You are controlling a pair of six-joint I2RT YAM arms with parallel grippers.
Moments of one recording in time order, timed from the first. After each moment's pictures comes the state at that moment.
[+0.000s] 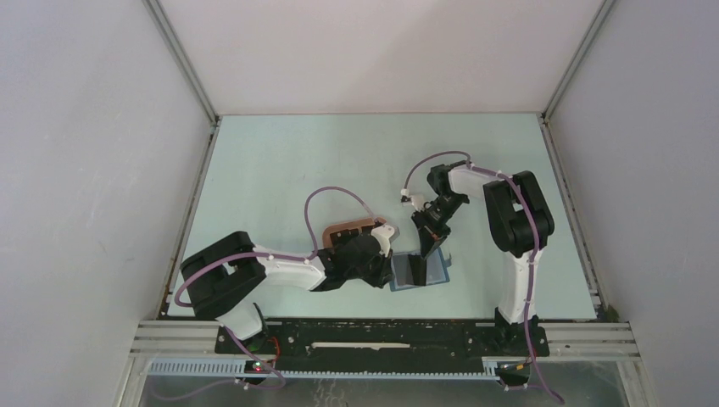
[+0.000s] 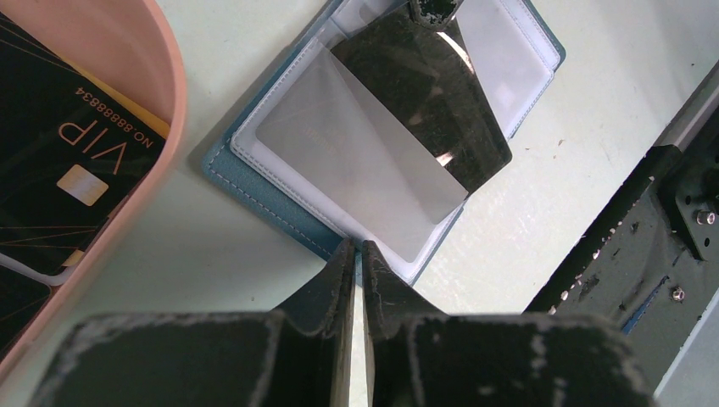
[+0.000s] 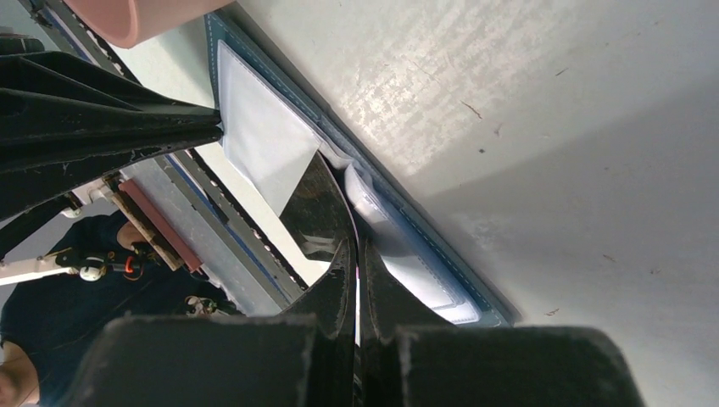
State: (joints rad) left arm -1.05 1.59 0.62 0.27 0.04 -0.51; right arm 0.35 2.05 1.31 -1.06 -0.67 -0.39
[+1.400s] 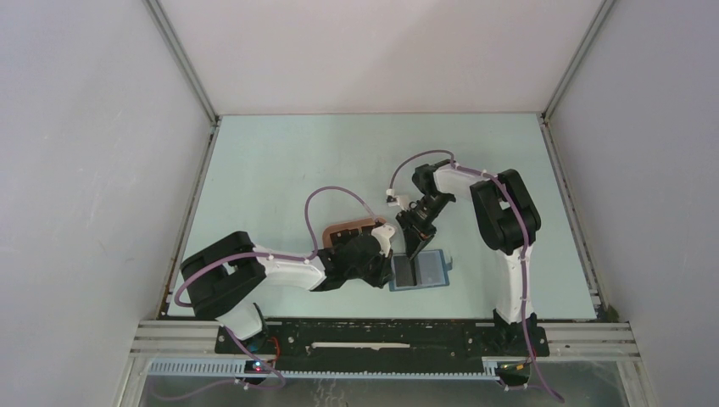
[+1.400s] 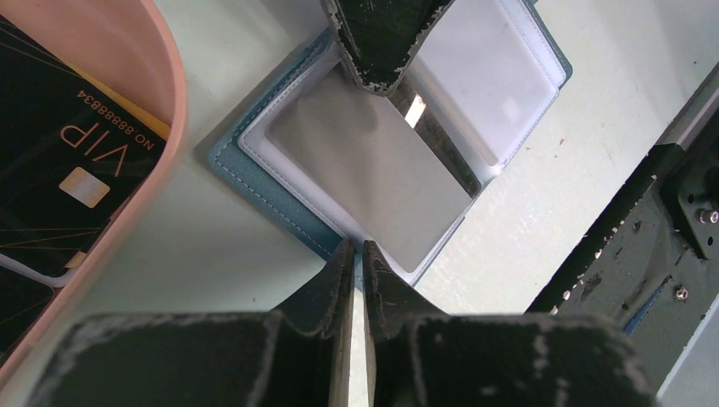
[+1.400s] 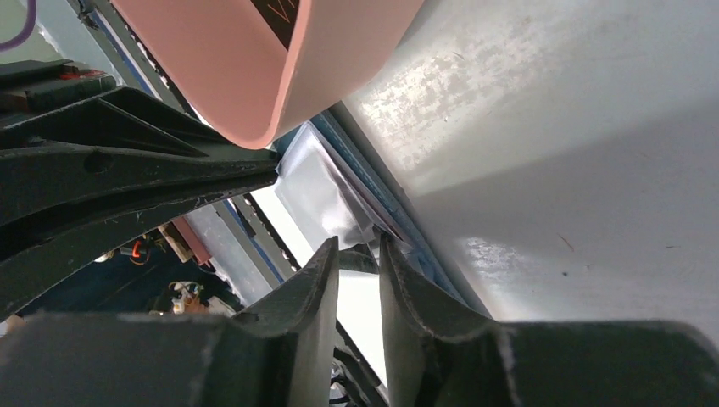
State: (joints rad) left arm -1.05 1.59 0.62 0.27 0.04 -0.50; right arm 0.43 2.12 1.40 -1.09 -0.74 -0.38
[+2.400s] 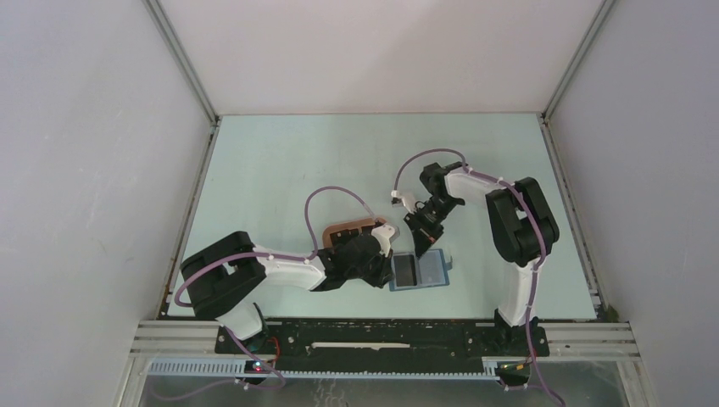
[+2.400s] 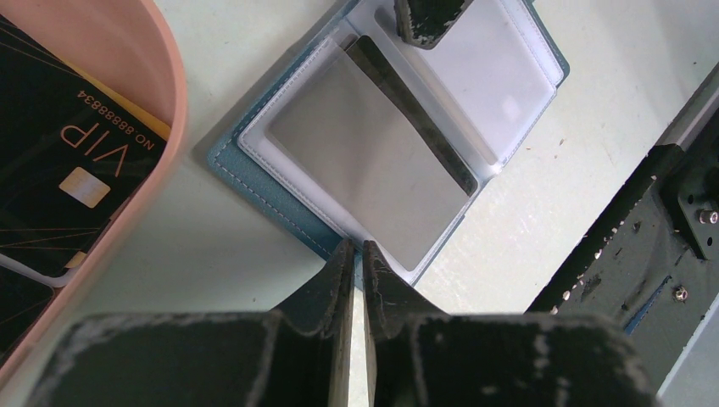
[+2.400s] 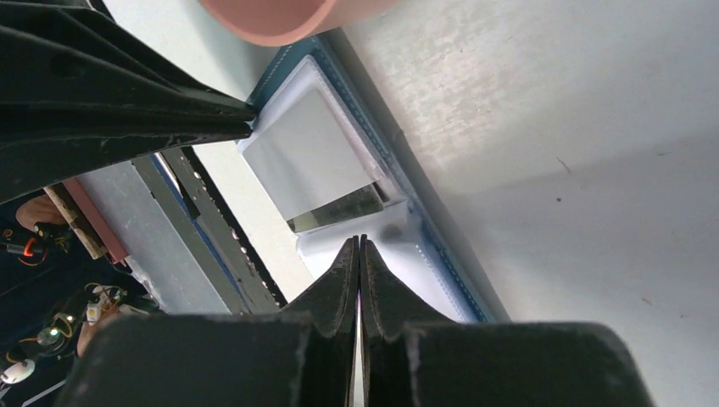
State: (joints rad) left arm -1.05 1.59 0.62 0.27 0.04 -0.51; right arm 0.41 1.96 1.28 -1.02 -0.68 -0.53
